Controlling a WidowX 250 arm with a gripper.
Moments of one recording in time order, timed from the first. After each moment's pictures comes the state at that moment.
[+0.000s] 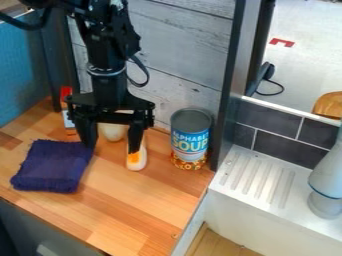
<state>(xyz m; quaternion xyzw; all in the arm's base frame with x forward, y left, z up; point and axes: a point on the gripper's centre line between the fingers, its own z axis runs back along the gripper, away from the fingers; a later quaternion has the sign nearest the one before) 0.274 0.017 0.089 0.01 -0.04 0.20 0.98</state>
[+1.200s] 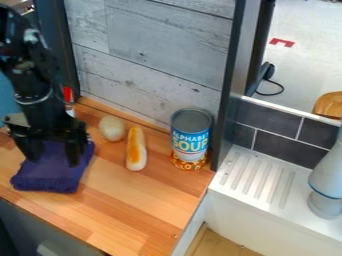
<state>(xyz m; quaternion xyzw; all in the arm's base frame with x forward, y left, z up) 0.244 0.097 0.056 0.02 -0.09 0.18 0.98</state>
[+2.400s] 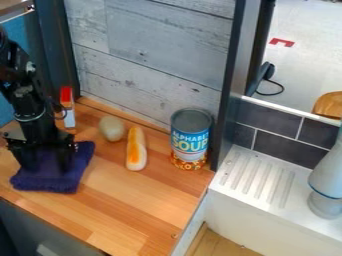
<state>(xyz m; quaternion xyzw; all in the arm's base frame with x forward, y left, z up) 0.274 0.154 -0.009 0.02 -0.06 0.22 0.97</state>
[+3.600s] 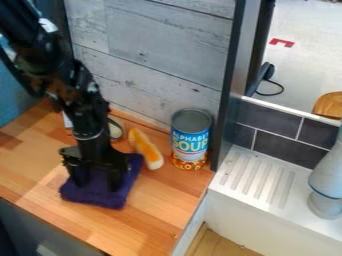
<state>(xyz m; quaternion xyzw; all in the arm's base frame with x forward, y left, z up) 0.294 0.050 -0.024 -0.02 -0.05 0.13 0.99</state>
